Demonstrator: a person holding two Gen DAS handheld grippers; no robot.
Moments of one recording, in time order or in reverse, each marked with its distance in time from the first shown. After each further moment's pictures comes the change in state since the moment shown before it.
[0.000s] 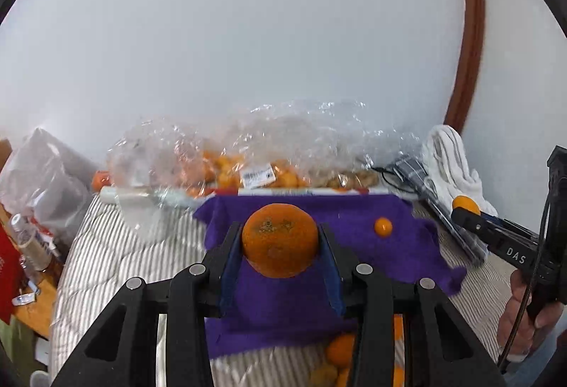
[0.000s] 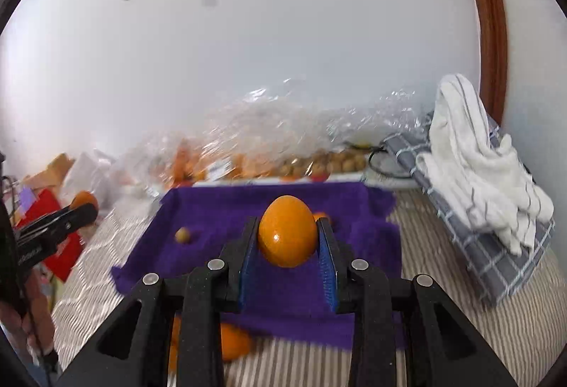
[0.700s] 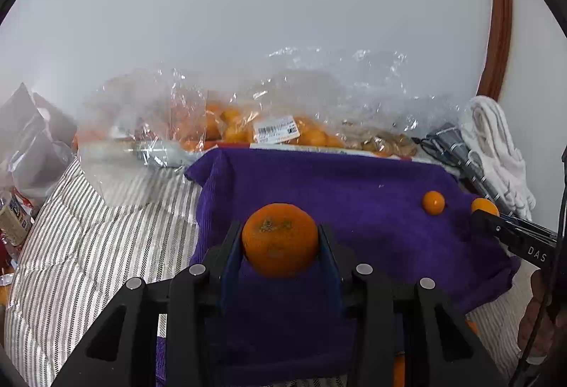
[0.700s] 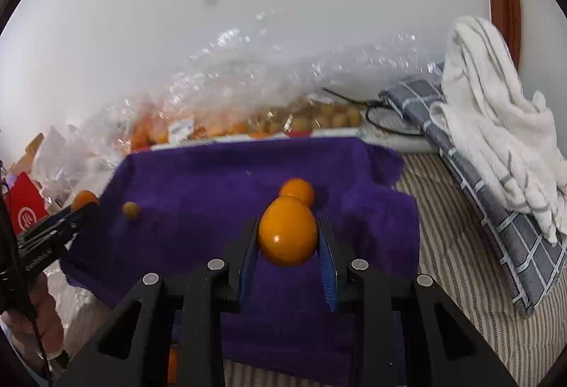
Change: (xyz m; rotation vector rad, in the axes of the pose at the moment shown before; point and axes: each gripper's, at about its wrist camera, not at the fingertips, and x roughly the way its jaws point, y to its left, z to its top) left arm 0.083 0.013 -0.047 -0.026 0.074 0.061; right arm 0.080 -0.026 -0.030 -0.001 0.127 -0.024
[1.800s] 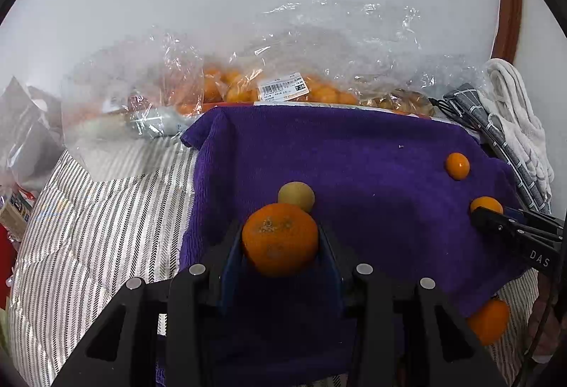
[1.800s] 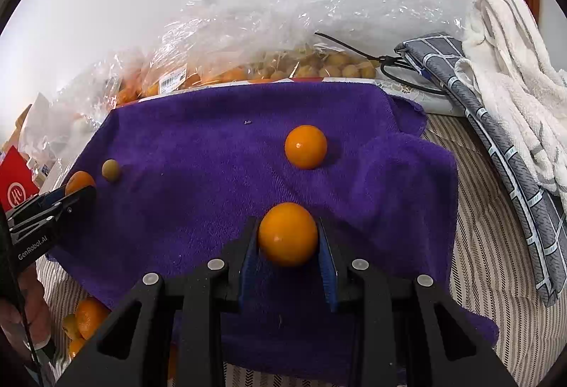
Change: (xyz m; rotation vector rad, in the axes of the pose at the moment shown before) left arm 0.027 -0.003 -0.008 0.043 0.124 0.048; right arm 0.033 0.010 -0.014 -0.036 0.133 -0.014
